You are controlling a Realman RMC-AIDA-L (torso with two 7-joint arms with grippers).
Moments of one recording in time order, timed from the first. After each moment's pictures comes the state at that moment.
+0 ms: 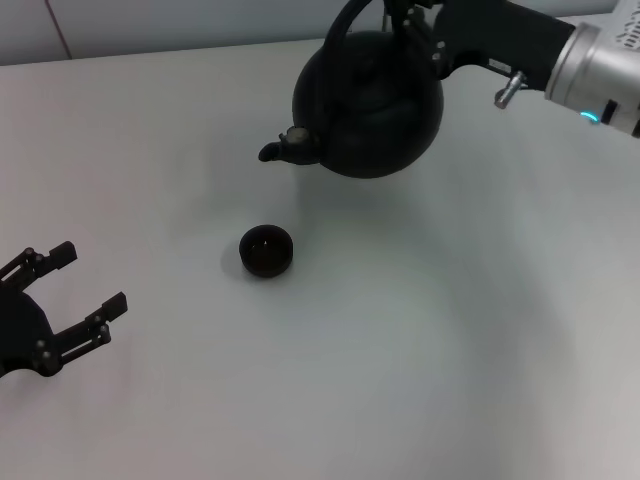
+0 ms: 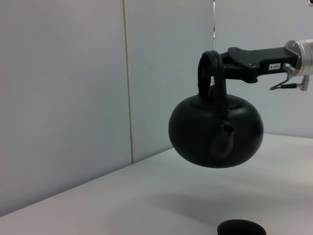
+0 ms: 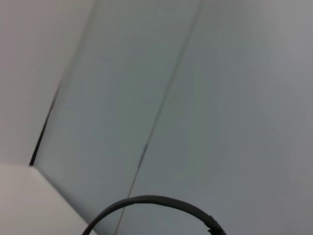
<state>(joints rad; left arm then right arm) -0.32 -2.06 0.27 0.39 2.07 1.62 -0.68 0.59 2.08 -0.88 -0.57 -1.39 -1.15 0.71</state>
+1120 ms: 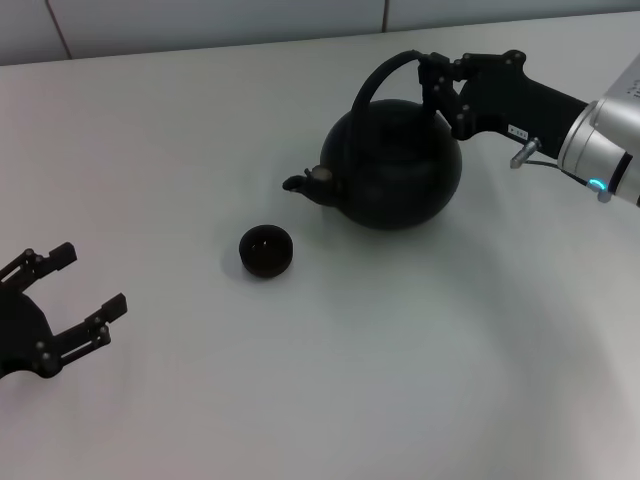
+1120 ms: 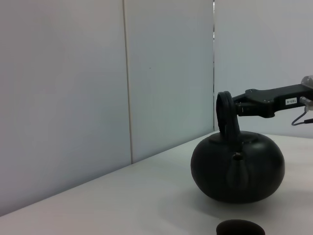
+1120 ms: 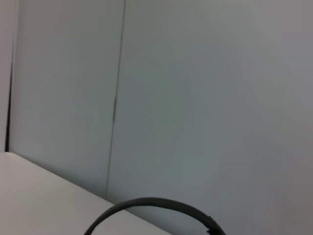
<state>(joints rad) -0.32 -2.06 0.27 0.39 2.07 1.63 -0.68 0.53 2.08 -0.87 -0.41 -1.33 -1.10 0.73</state>
